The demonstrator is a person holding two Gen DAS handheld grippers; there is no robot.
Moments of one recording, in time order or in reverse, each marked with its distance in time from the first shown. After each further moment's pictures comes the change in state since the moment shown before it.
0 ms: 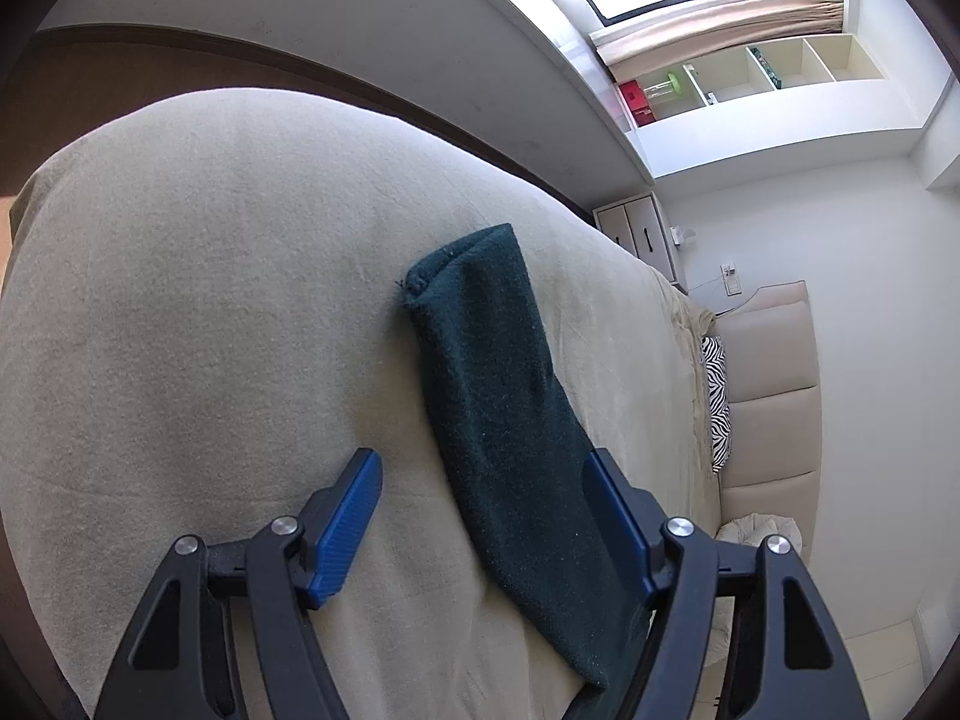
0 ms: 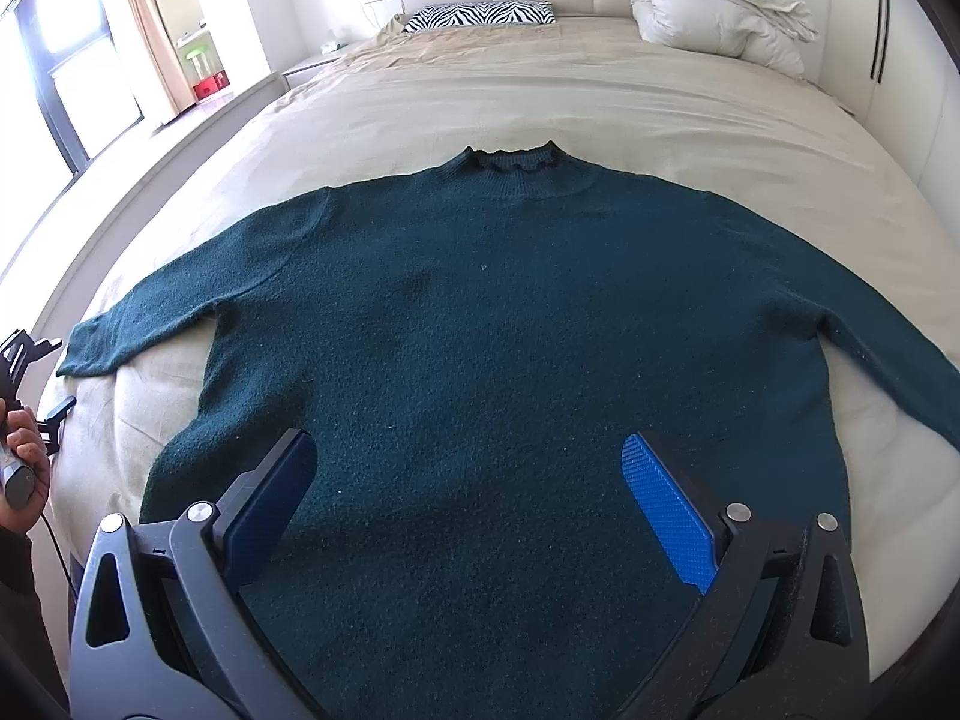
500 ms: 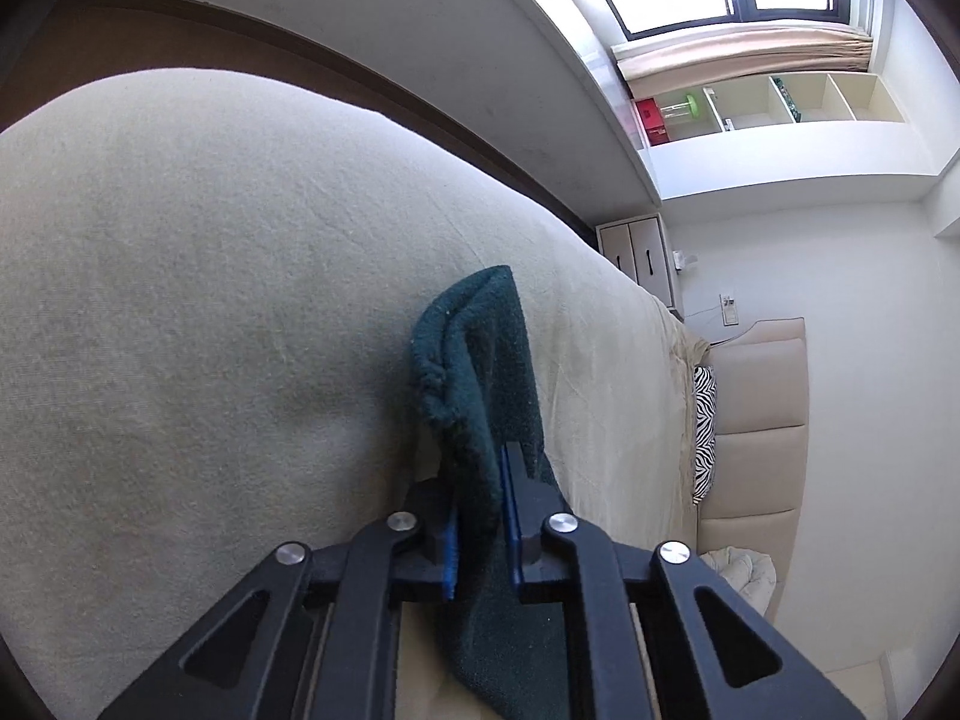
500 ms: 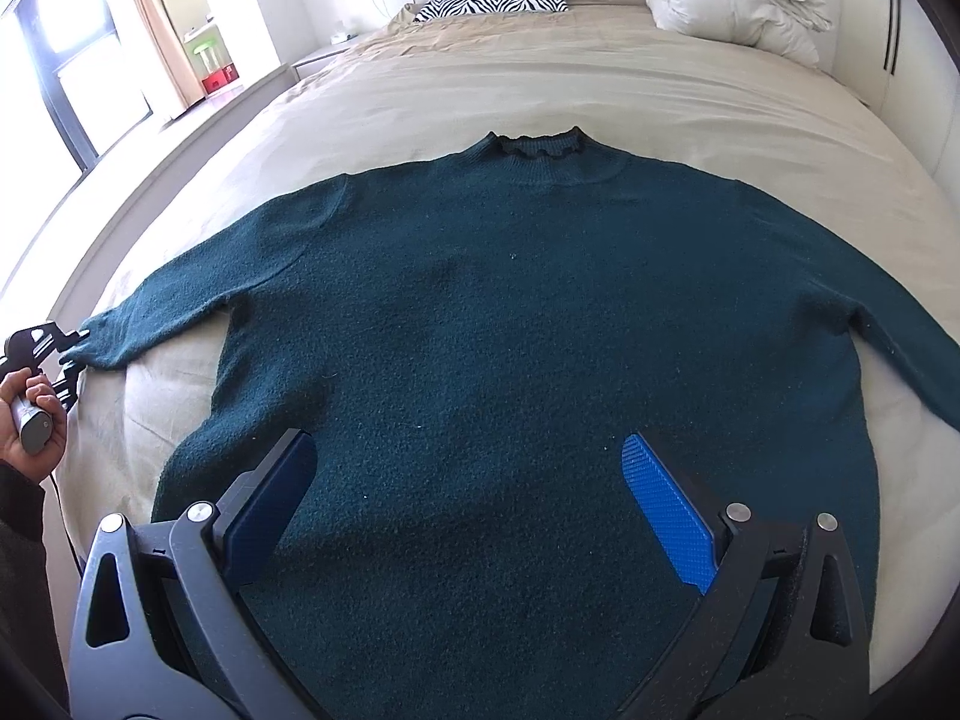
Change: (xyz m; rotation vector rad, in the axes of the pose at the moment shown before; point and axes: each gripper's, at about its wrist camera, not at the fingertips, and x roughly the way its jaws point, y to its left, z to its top) left arm 0.043 -0.022 0.033 -0.071 0.001 -0.027; right arm 0.014 0.011 0.003 0.016 0.026 0.045
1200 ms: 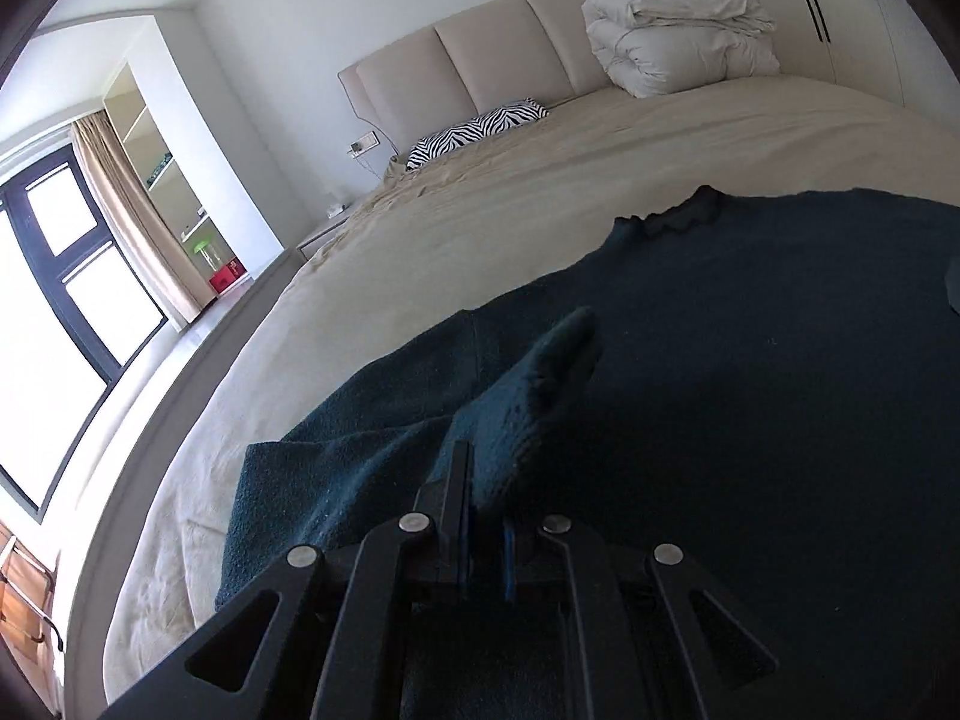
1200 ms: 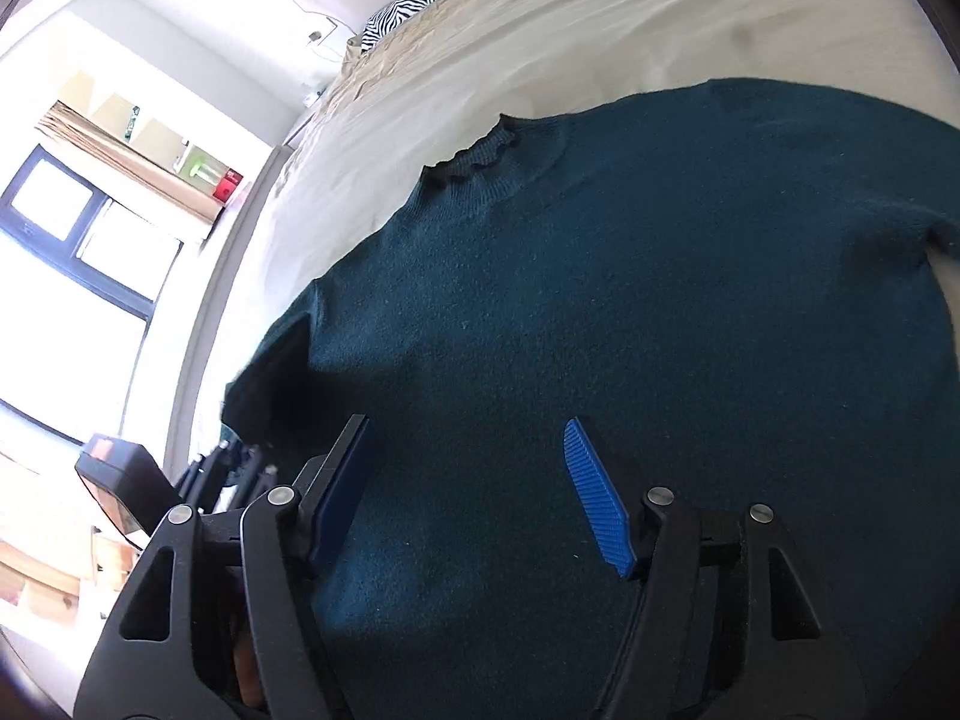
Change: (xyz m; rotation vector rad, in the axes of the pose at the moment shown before) left arm 0.043 -0.124 -0.436 1.824 -0.140 0.216; right arm 0.058 -0.112 0.054 0.392 0.064 0.349
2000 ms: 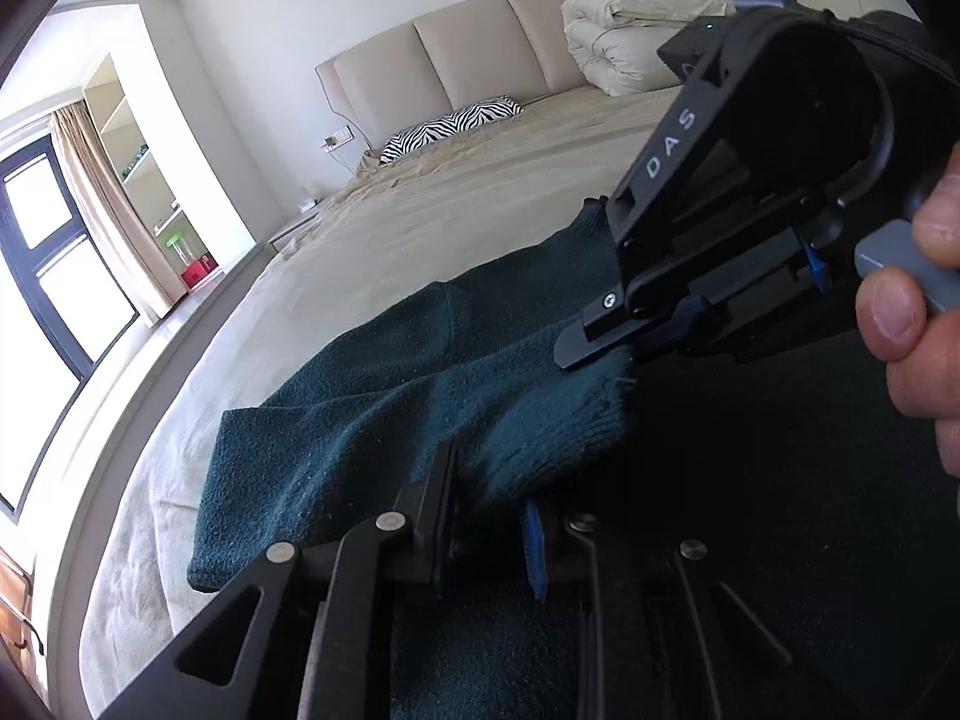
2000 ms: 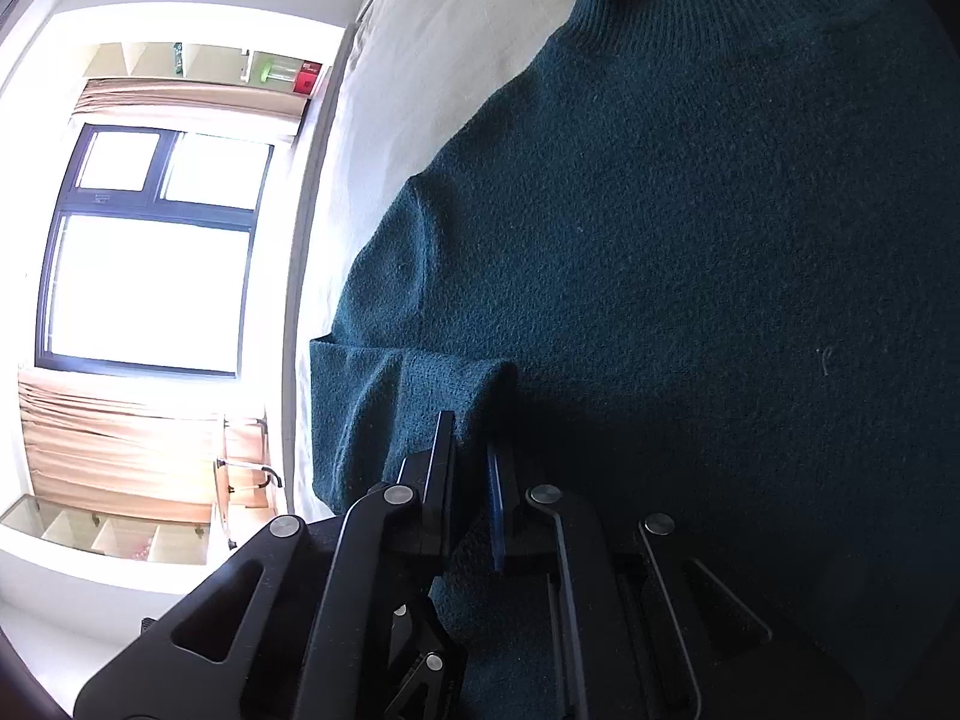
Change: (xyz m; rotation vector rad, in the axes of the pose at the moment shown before) left arm -0.017 0.026 -0.018 -0.047 -0.002 -0.119; right arm 0.169 0.059 0.057 0.020 0.356 0.280
